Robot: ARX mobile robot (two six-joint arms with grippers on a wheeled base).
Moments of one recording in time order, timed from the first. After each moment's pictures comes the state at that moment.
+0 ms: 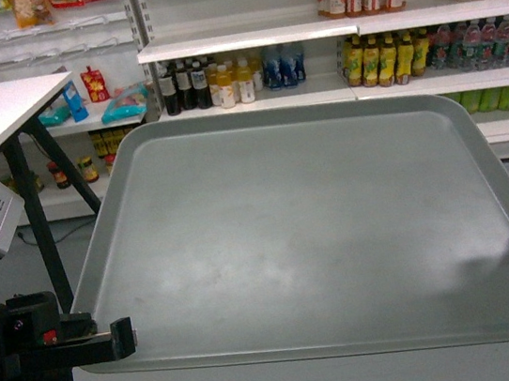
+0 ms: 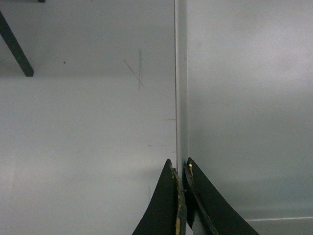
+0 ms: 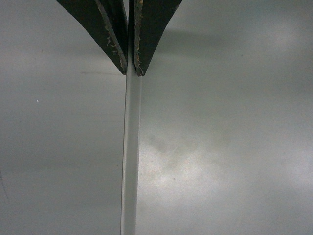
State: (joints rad) left arm -0.30 1.46 0.42 0.38 -0.15 -0.24; right arm 0.12 1.54 0.50 0.41 -0.09 0.22
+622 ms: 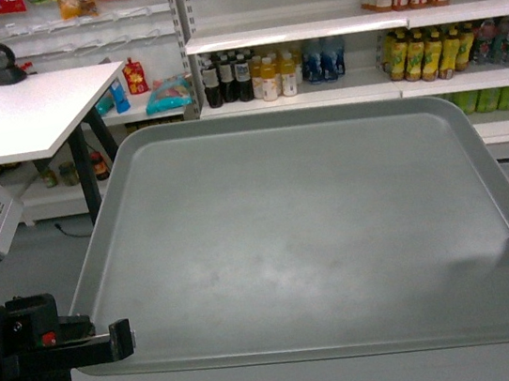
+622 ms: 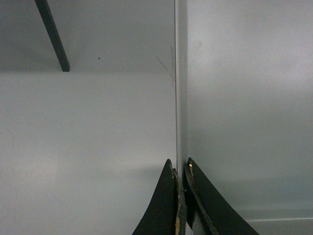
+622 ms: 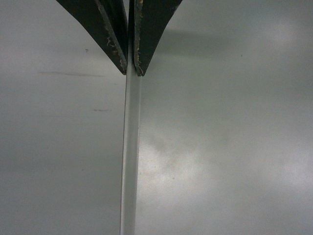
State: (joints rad) left arm -0.30 1.46 0.42 0.37 -0.15 -0.23; right arm 0.12 1.54 0.50 0.41 -0.09 0.22
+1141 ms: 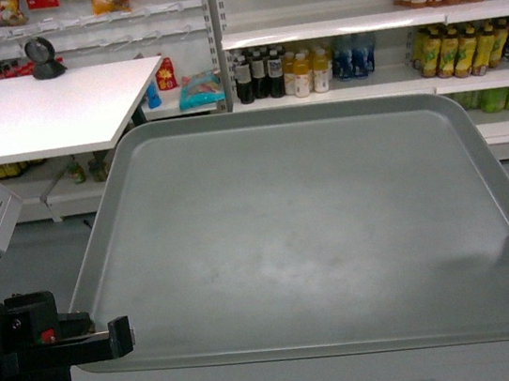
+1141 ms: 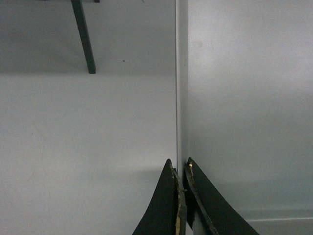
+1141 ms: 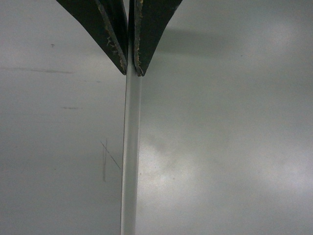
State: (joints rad) left arm -0.30 1.46 0.42 0.38 -0.15 -0.23; right arm 0.12 1.54 0.50 0.42 -0.09 0.22
